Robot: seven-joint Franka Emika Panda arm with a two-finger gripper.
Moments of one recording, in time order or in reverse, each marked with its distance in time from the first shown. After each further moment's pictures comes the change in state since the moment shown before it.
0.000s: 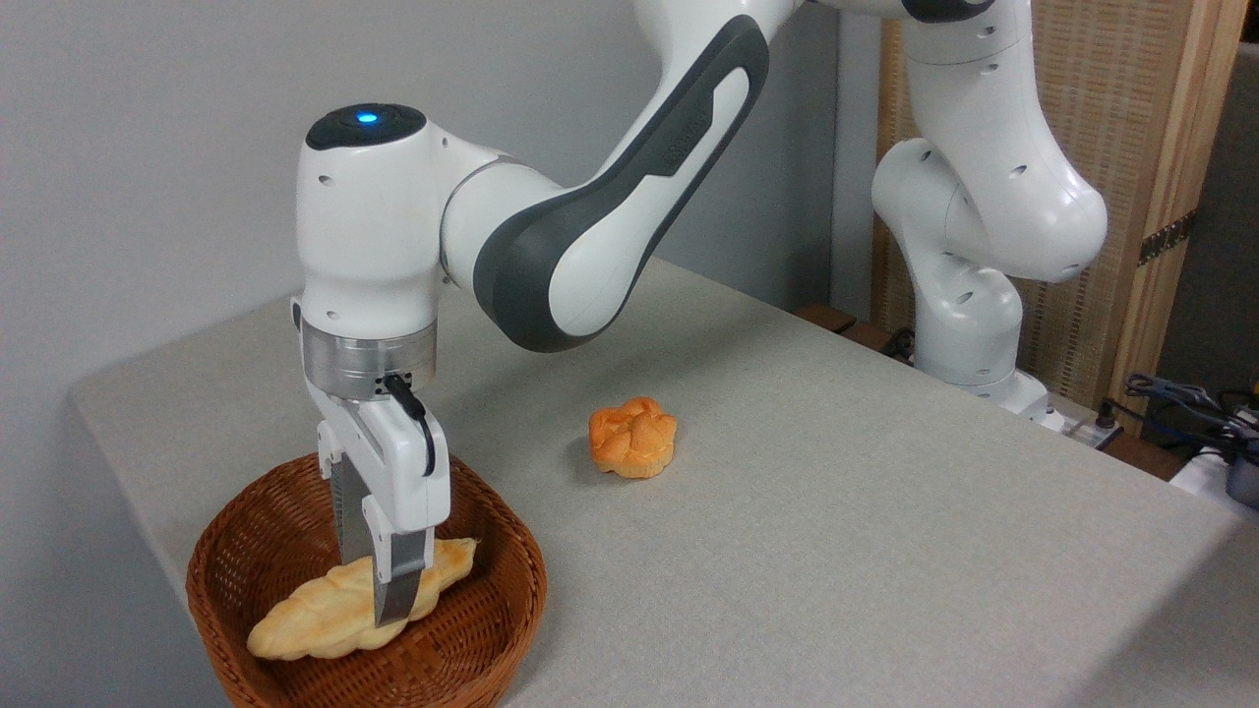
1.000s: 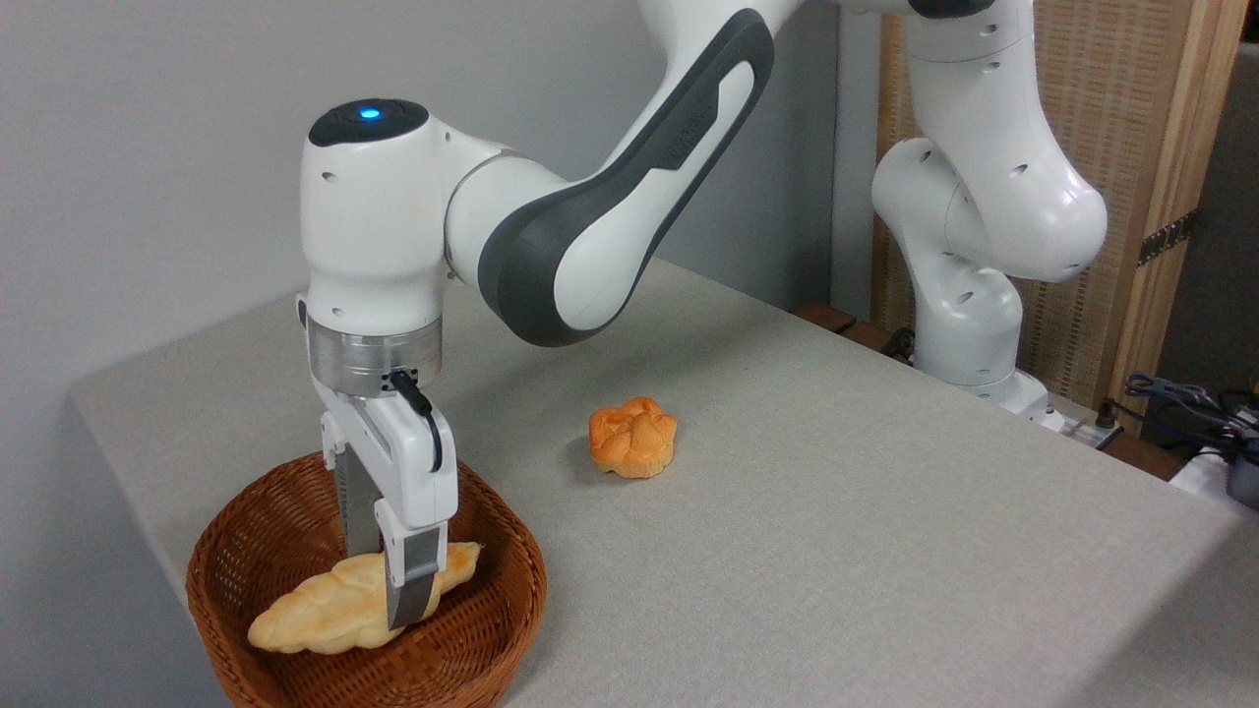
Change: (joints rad) arm 0.000 -0.011 0.002 -0.011 0.000 -0.015 0.000
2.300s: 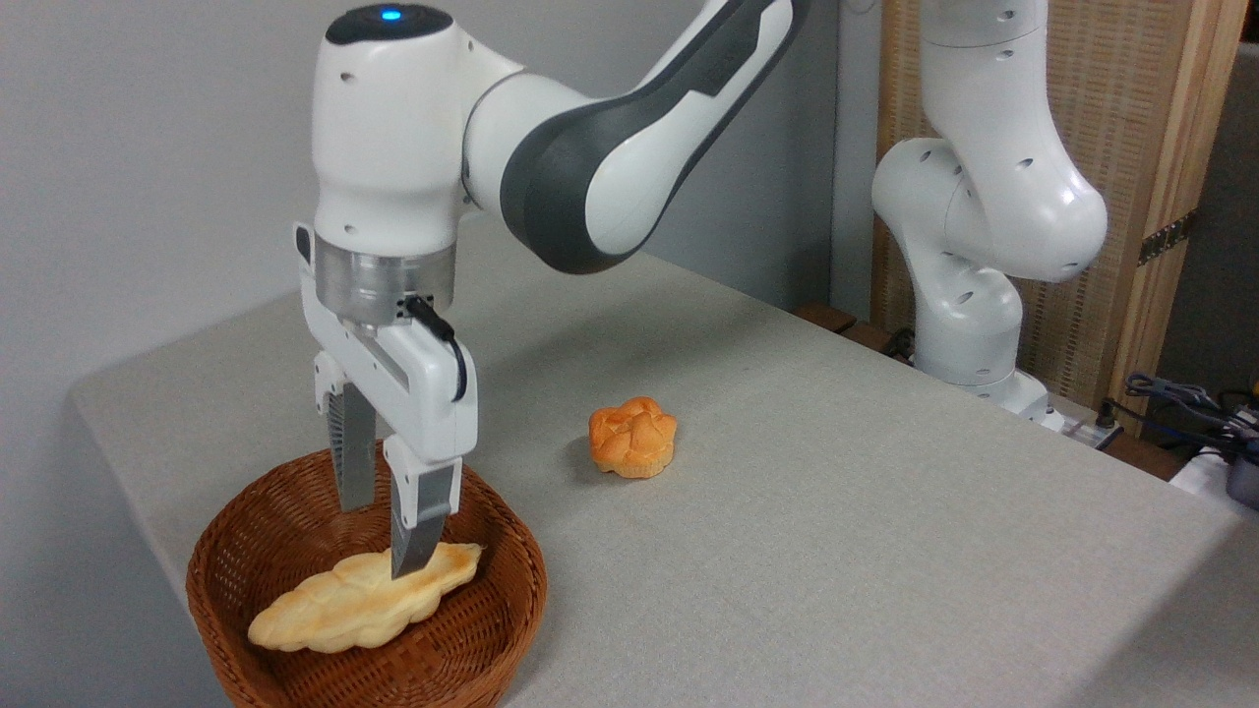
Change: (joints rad) arm 0.001 -0.095 0.023 0.000 -0.027 -0.072 -0.038
